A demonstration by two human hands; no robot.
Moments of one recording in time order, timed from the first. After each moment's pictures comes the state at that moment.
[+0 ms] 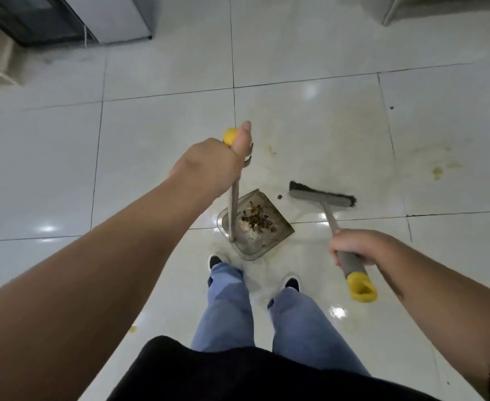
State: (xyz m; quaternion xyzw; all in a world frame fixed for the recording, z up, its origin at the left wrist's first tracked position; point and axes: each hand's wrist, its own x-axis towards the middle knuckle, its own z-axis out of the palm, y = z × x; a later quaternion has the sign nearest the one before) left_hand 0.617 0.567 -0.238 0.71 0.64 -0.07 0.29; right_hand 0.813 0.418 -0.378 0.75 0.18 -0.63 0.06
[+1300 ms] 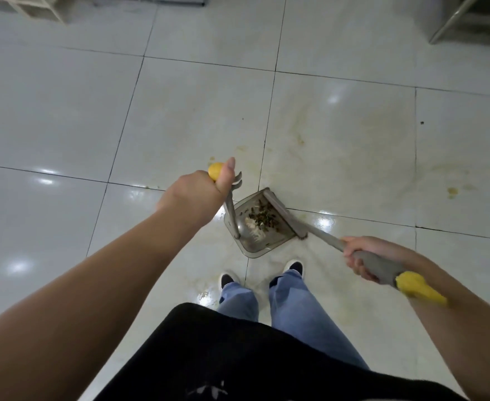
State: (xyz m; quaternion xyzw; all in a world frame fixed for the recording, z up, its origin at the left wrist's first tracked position) left_hand 0.442 0.462 -0.264 0.66 0.69 -0.05 0.30; right_hand 0.730 0.350 -0.345 0.68 -0.01 -0.73 -0.10
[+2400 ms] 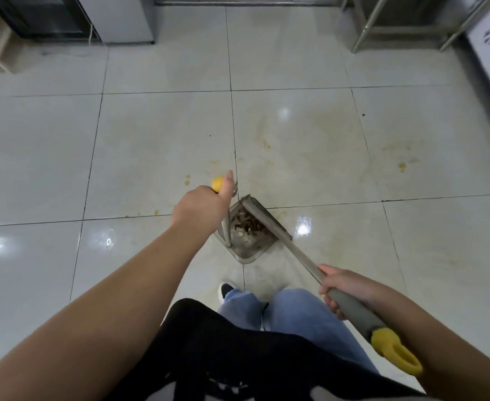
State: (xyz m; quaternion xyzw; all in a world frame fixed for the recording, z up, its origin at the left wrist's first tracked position) left_hand 0.416 0.409 -0.275 0.67 0.65 -0.01 0.37; right_hand 0.613 0.228 -0.315 0.70 0.08 -0.69 -0.13
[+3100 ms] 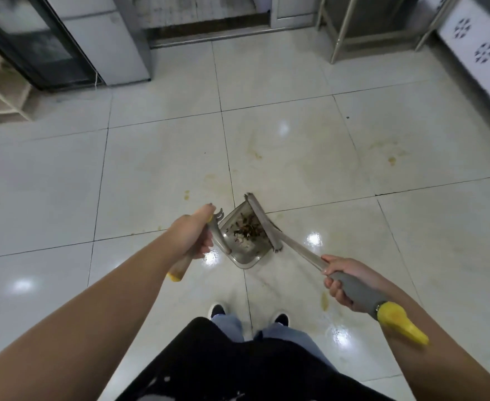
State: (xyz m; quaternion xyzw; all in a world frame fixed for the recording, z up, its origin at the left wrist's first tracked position) left_hand 0.419 0.328 -0.270 0.49 0.64 0.03 0.59; right_hand 0.648 0.143 -0.293 0.63 -0.13 -0.69 -0.34
